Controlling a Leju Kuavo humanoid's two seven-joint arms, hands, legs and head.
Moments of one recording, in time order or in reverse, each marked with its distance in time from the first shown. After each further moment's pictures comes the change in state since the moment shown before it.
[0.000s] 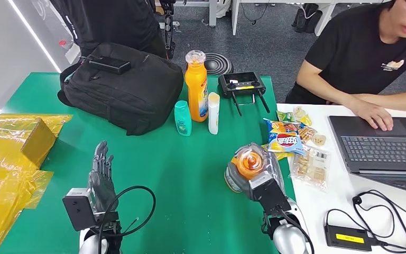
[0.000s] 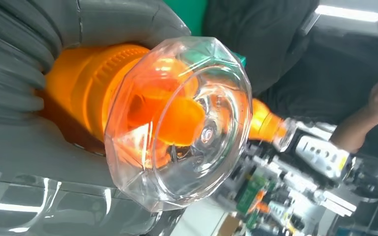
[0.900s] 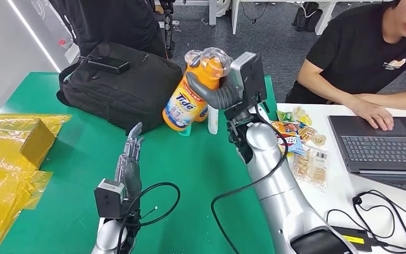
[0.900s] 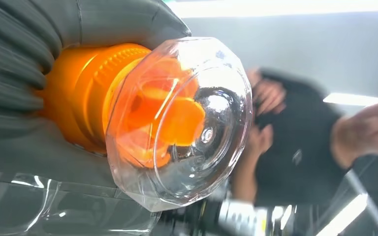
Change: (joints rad) left arm -0.115 0.023 -0.171 0.045 -0.114 -0.063 -0.020; right arm -0.742 0.180 0.024 0.606 -0.472 0.194 0.009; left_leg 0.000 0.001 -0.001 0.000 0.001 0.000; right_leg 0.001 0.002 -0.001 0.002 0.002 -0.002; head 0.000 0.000
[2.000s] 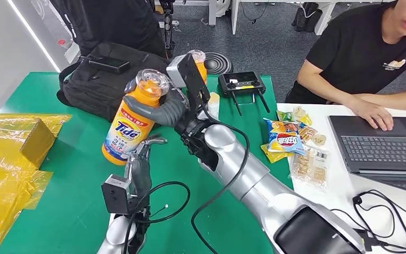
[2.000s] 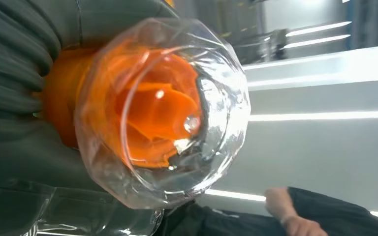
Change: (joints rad) left arm -0.057 0.013 -0.084 0.068 0.143 0.093 -0.017; right arm -0.155 0.026 0.521 0.223 -0.517 -0.021 0.075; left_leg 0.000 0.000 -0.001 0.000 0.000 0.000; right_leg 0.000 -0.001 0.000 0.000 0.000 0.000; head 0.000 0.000
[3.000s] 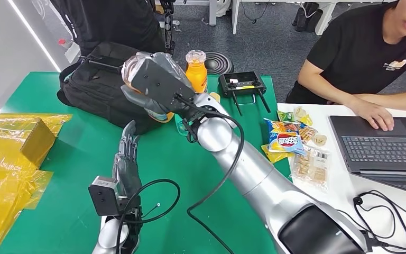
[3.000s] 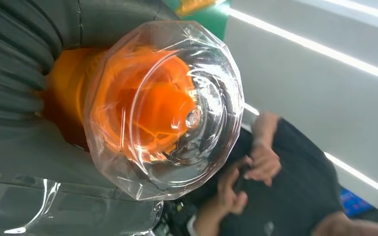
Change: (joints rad) left arm 0.045 0.006 0.037 -0.061 -0.014 0.021 0.016; right arm -0.011 0.000 -0.126 -0.165 0.669 -0.201 0.046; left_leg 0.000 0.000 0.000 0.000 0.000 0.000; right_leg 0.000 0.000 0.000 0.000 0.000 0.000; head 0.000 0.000
